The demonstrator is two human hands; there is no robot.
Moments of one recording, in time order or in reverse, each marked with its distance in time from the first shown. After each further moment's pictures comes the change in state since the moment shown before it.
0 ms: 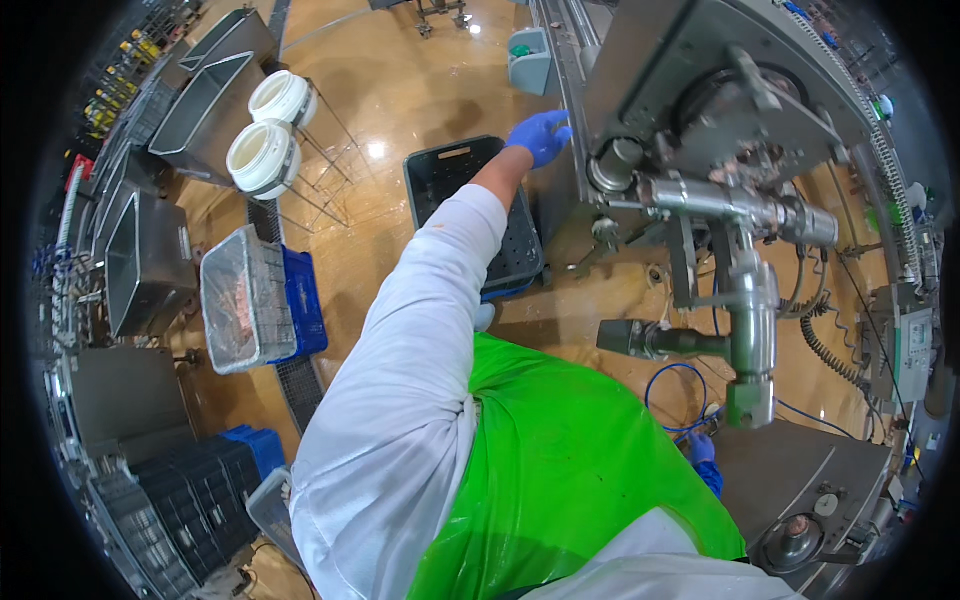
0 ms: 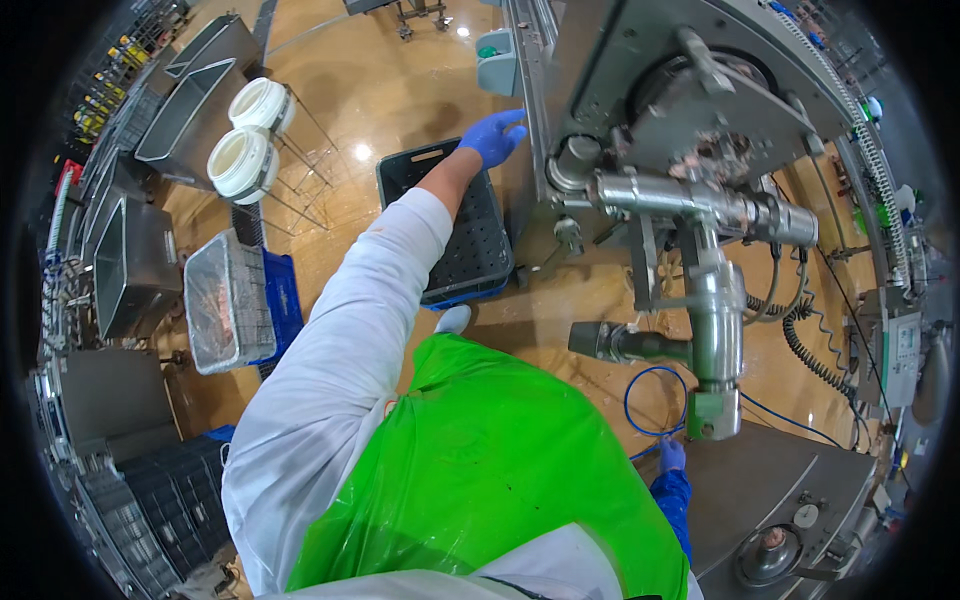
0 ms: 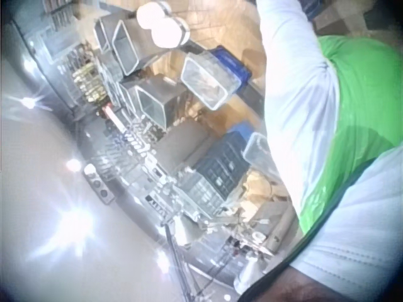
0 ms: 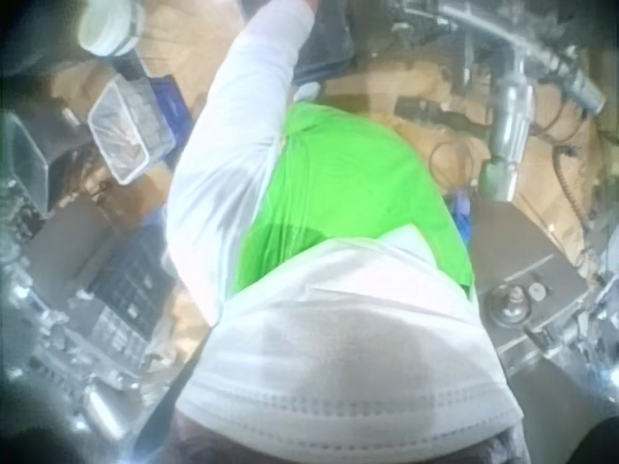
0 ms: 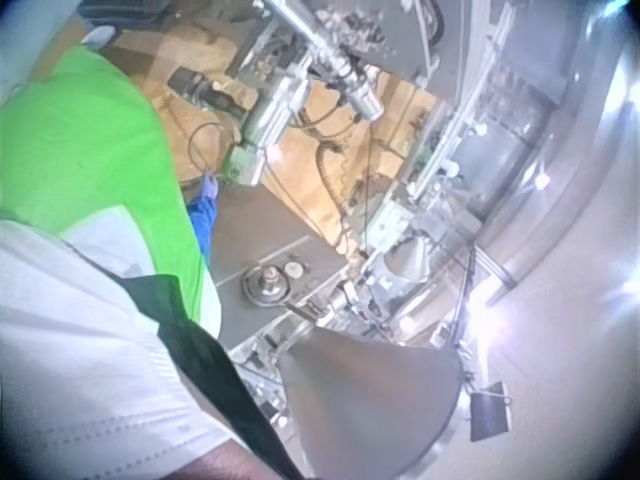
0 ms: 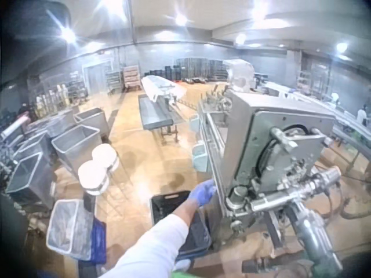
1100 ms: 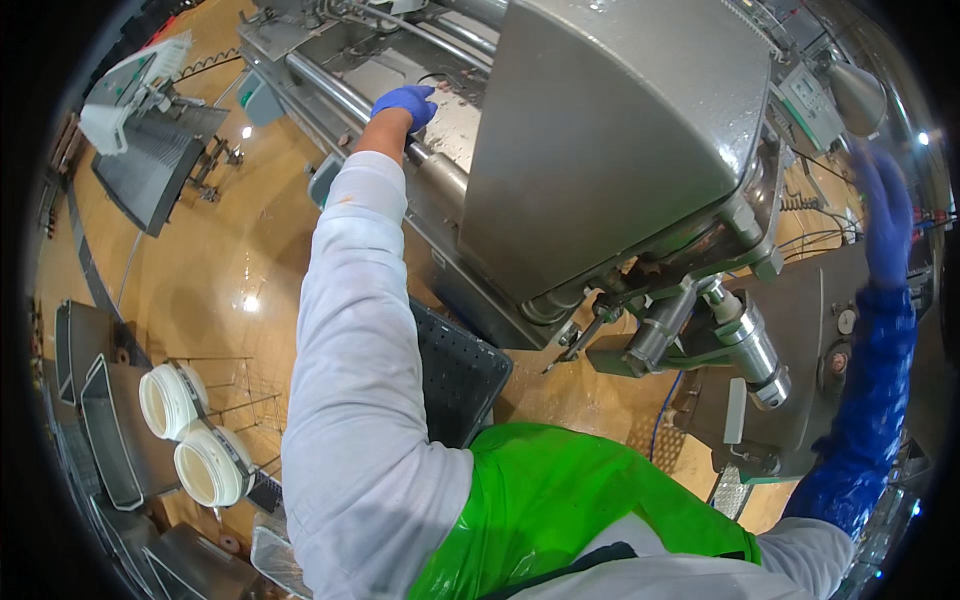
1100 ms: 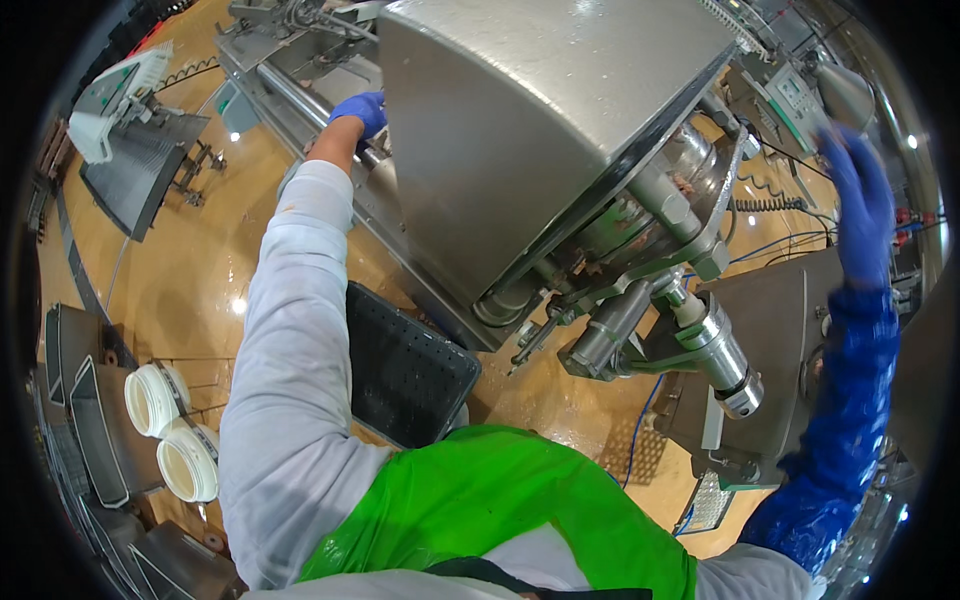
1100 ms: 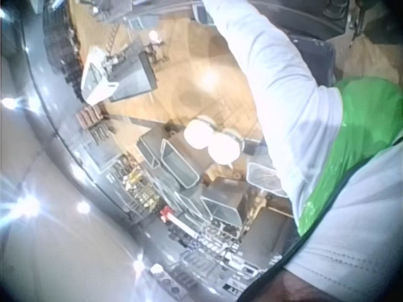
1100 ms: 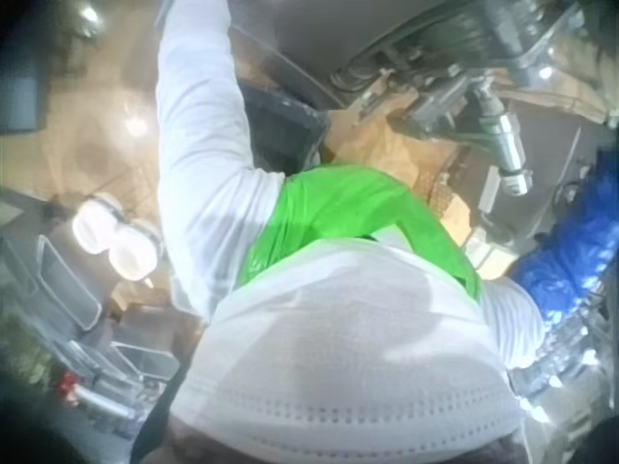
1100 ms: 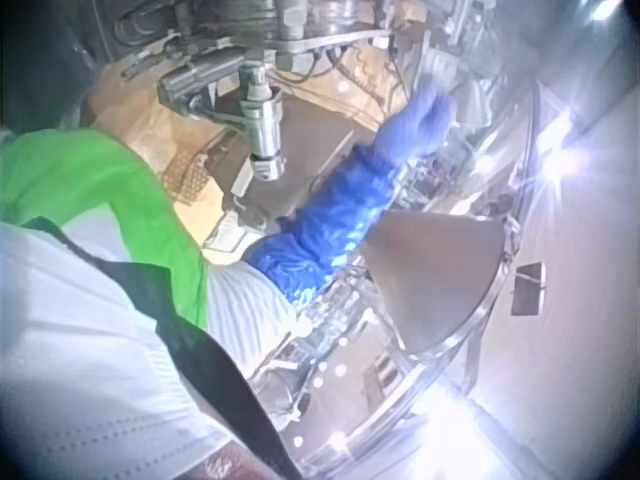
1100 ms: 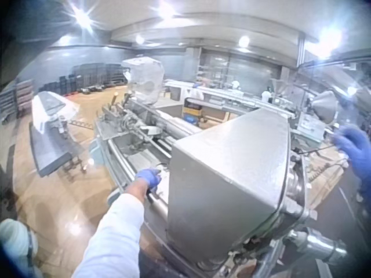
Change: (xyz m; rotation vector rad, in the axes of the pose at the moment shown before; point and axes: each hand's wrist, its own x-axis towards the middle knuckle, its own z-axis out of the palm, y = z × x) left_hand 0.426 0.014 0.019 0.505 -0.568 0.224; right_hand -0.011 -0.689 -0.315 -0.060 0.884 -0.566
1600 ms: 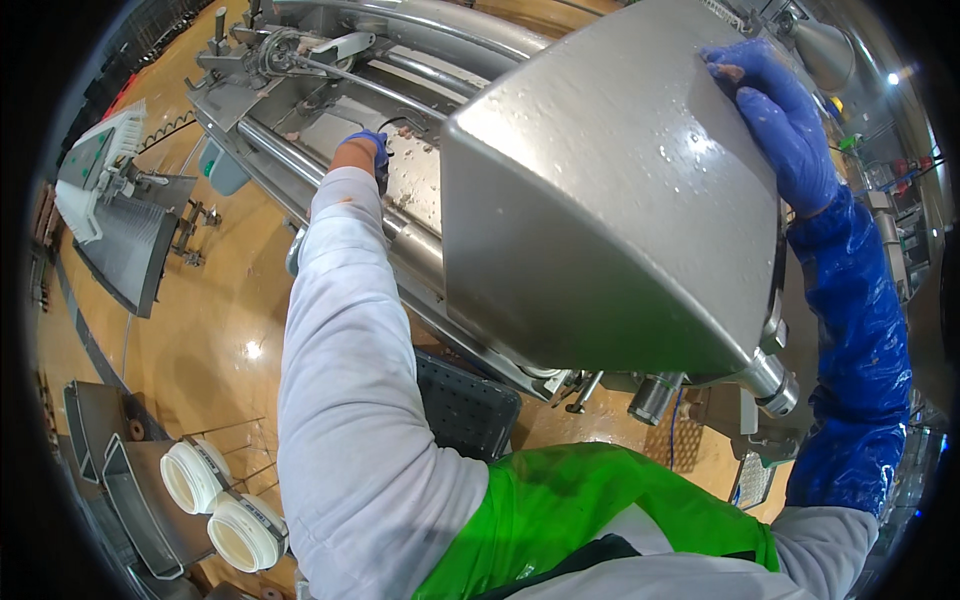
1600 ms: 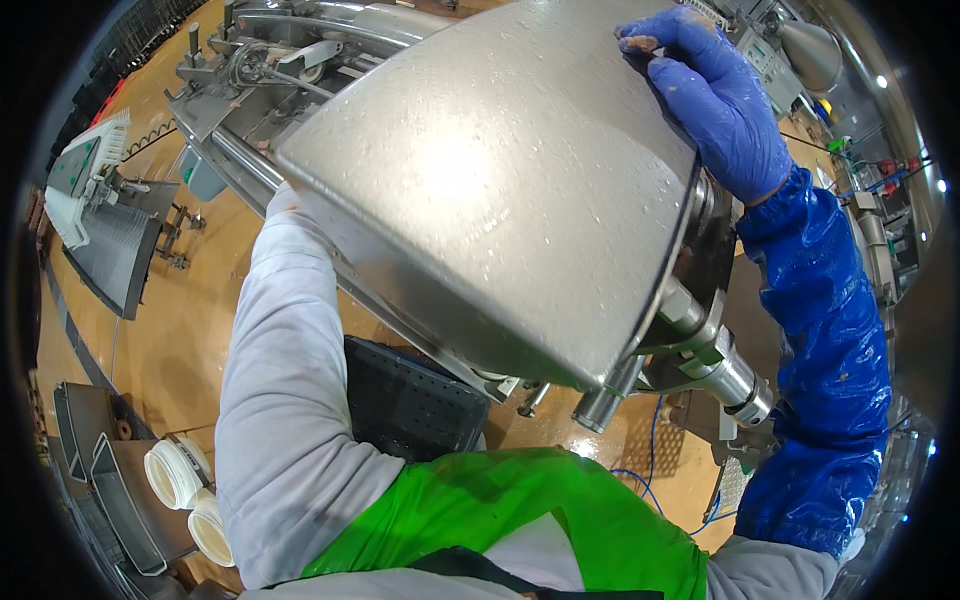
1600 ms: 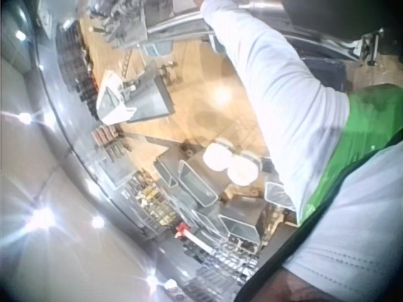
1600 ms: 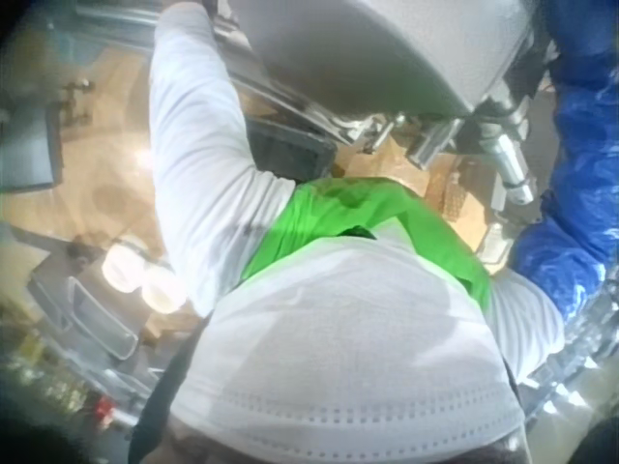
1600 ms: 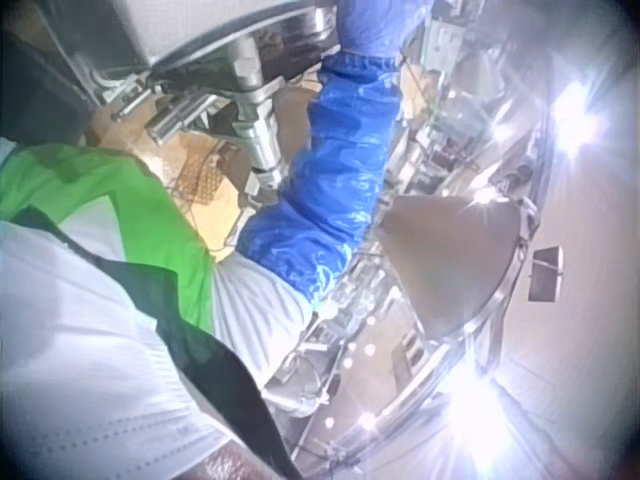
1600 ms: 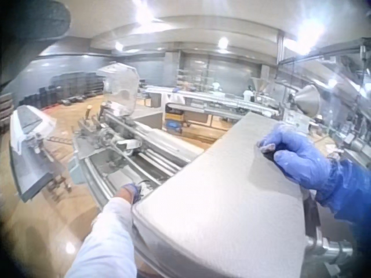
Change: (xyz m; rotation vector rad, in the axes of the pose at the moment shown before) left_hand 0.173 -0.057 0.055 0.469 -0.270 0.106; right_hand 0.096 -0.055 0.132 0.128 -0.237 -0.201
